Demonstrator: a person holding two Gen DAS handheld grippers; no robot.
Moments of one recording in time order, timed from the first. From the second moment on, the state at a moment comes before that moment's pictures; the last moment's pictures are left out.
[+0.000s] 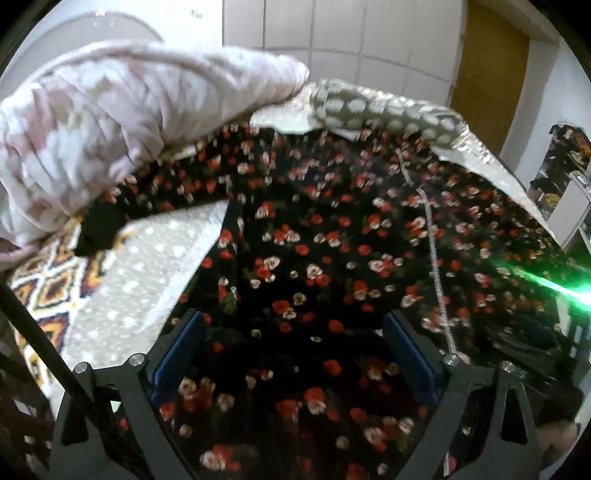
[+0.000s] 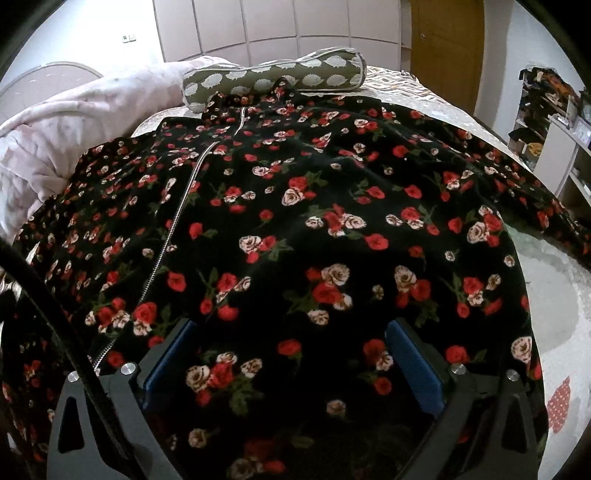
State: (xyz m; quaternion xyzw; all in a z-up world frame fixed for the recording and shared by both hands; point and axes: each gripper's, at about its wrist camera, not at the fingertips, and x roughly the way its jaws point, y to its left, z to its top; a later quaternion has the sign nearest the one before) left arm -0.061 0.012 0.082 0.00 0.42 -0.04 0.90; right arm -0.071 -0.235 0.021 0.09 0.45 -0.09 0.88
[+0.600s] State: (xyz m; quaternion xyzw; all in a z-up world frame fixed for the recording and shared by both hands) left arm -0.123 -0.017 0.092 0.02 0.38 -0.10 0.92; right arm -0.074 -0.232 0.021 0.08 0.45 -0.09 0.89
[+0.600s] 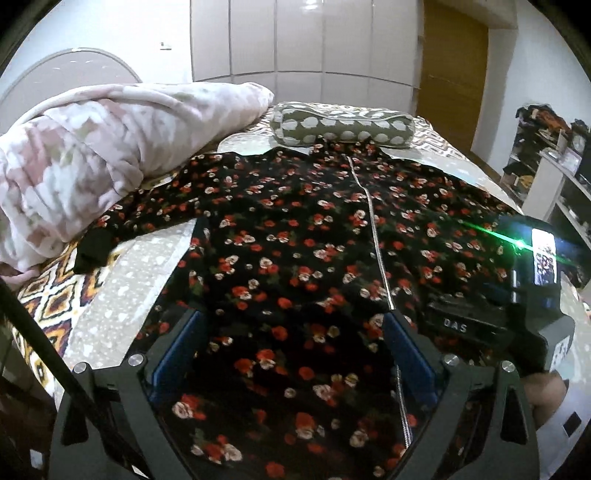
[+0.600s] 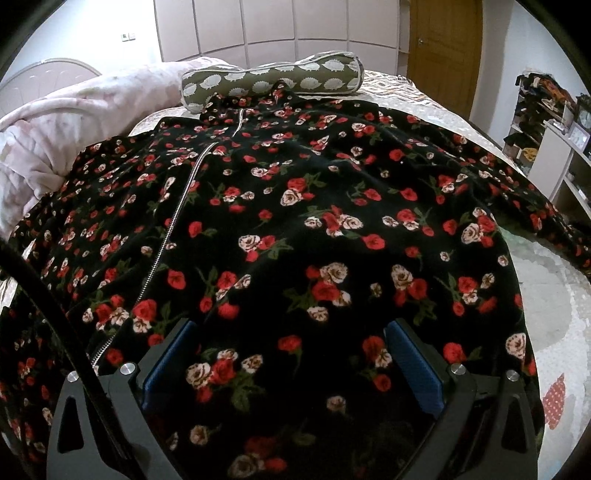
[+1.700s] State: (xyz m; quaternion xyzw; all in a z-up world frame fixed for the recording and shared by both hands) left arm -0.133 -0.020 0.105 0.02 0.35 -0.10 0.93; right arm -0.072 -0.226 0.021 0.08 0.45 -0.10 0.89
